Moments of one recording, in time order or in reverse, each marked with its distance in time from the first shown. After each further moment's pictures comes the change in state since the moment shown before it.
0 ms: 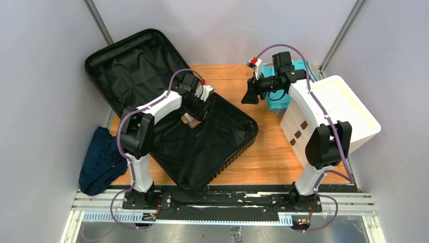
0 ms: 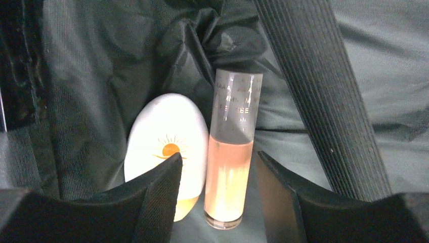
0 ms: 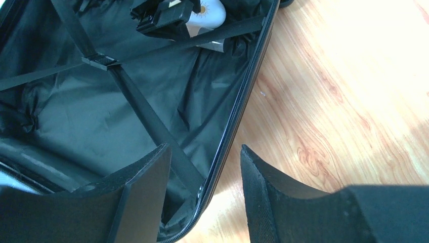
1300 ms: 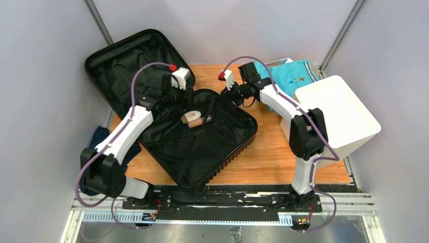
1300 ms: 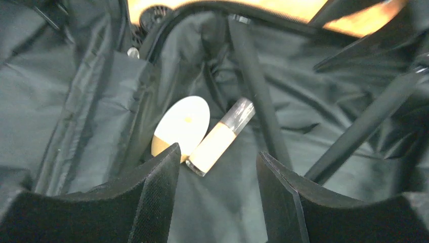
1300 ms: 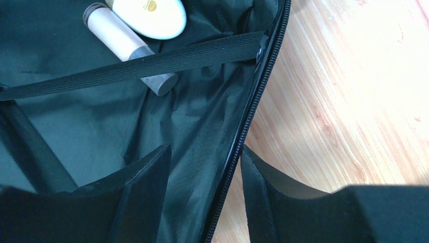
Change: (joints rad) left arm 0.095 -0.560 -0.234 0.172 0.084 -0.290; right arm 0.233 0.183 -0.022 0.254 0.329 0.013
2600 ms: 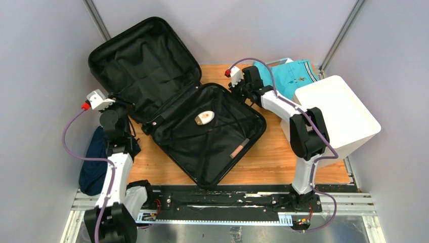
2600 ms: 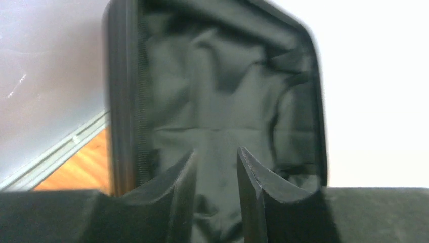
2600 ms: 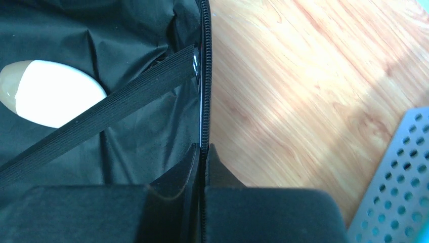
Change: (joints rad) left arm 0.526 -0.444 -0.656 0.927 -0.417 -0.435; right arm -0.024 -0.019 -0.180 0.349 0.279 0.121
